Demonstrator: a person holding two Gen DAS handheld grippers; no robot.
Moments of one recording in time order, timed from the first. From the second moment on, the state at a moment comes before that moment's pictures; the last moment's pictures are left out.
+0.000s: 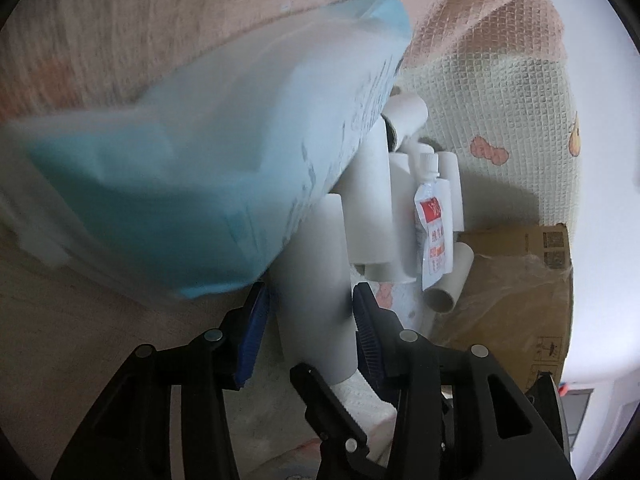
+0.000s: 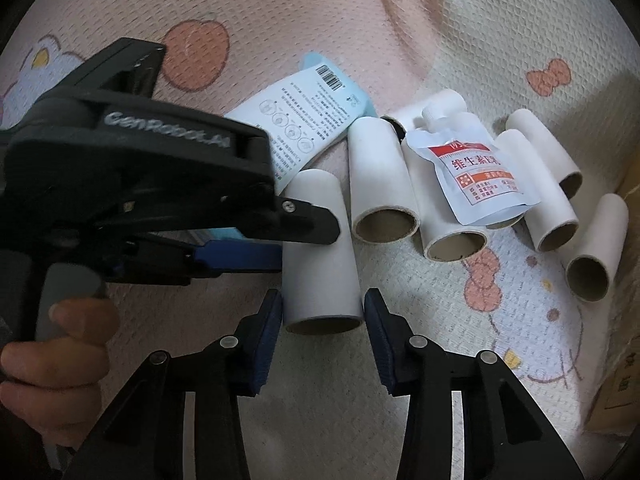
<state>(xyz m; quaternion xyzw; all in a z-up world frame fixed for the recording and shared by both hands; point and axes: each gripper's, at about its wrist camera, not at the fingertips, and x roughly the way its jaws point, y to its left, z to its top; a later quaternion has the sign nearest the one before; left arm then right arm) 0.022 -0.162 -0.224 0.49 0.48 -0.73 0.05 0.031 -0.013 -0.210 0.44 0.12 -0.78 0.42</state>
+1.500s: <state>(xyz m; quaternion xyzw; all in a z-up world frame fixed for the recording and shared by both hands) -0.007 -0.069 -0.069 0.38 0.23 -0.89 -0.06 -0.022 0.061 -0.117 0.36 0.02 -0.85 0.39</state>
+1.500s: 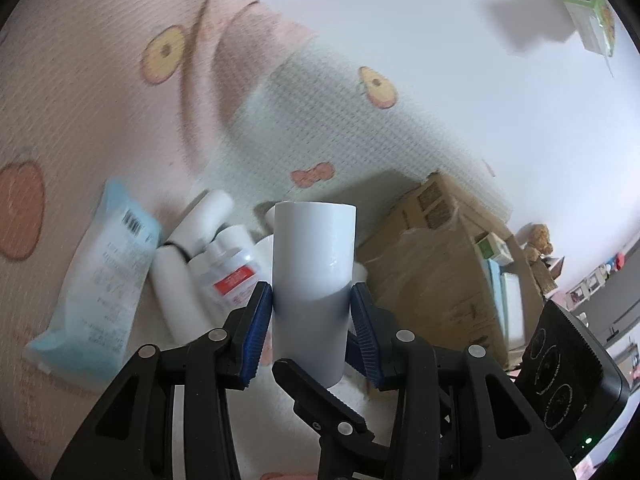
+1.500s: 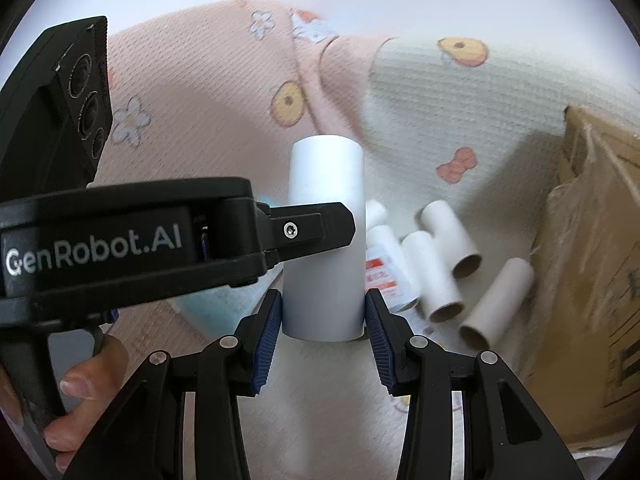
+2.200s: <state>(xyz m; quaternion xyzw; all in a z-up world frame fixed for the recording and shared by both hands) -0.058 -0.013 -0.006 0.35 0.18 -0.91 -0.14 -0.055 0.103 -0.044 0.33 0.00 -0.89 0.32</state>
